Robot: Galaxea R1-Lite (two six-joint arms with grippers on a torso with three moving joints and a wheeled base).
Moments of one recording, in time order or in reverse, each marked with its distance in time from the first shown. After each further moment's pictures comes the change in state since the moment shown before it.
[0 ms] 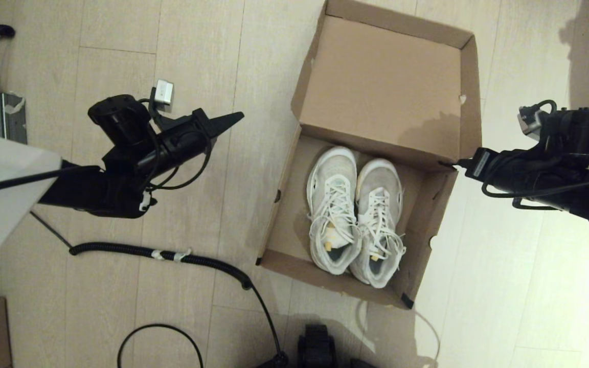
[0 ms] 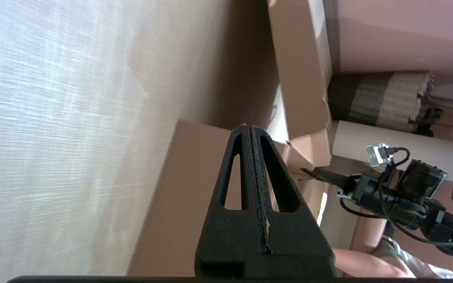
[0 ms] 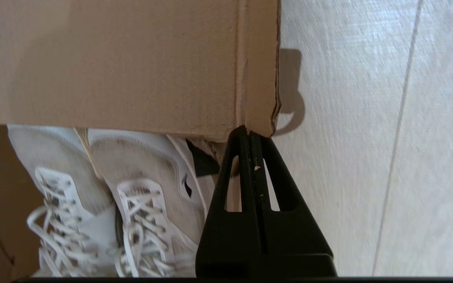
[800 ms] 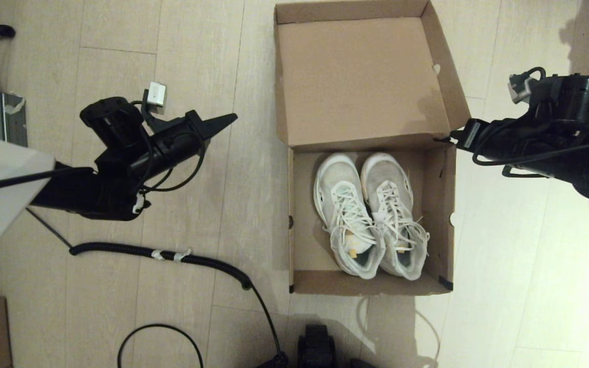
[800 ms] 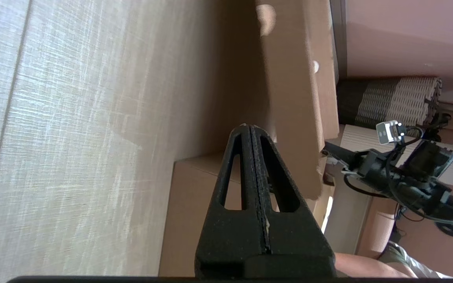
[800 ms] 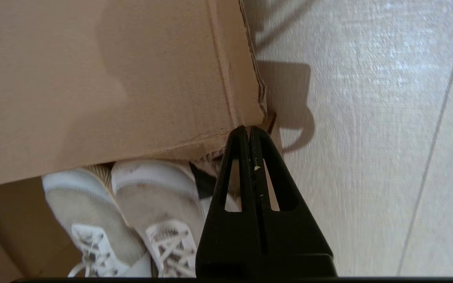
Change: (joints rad) left arm 0.024 -0.012 0.033 -0.019 -0.001 0.000; right arm 0.008 0.062 -0.242 0.115 0.001 -0.050
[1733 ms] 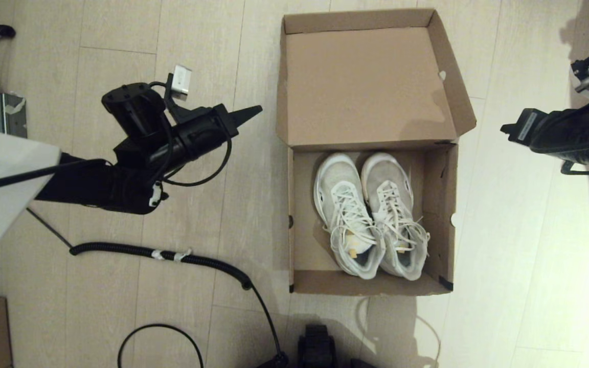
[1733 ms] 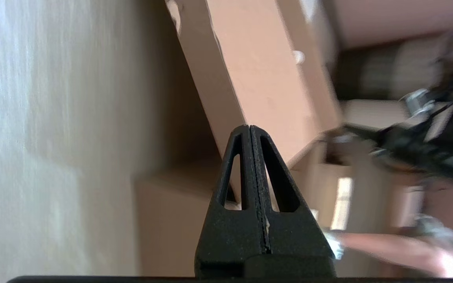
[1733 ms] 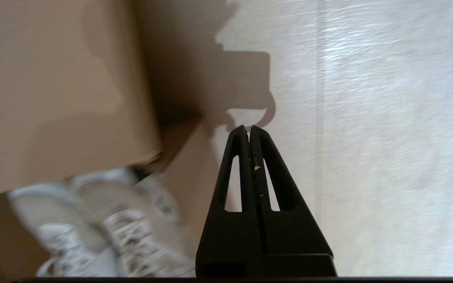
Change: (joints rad) left arm -0.116 -0.020 -0.069 0.100 0.059 0.217; right arm -0.141 -0.124 0.022 0.127 0.011 -0.022
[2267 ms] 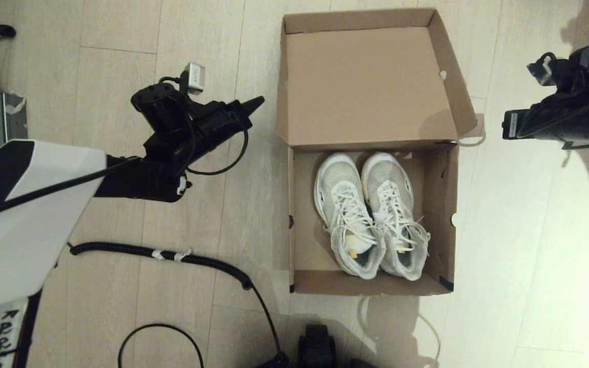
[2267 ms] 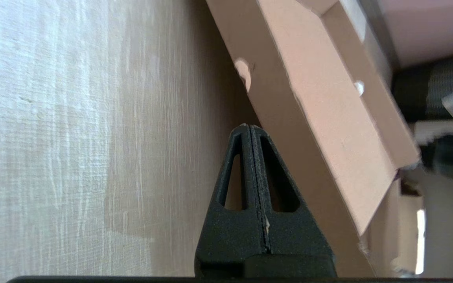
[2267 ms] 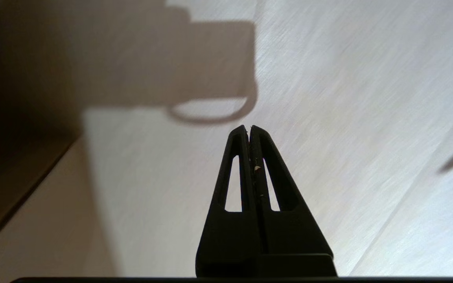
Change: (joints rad) left arm -0.015 0.166 -0.271 0.046 0.136 0.095; right arm -0.061 0.271 -0.512 0.333 -0.100 -0.379
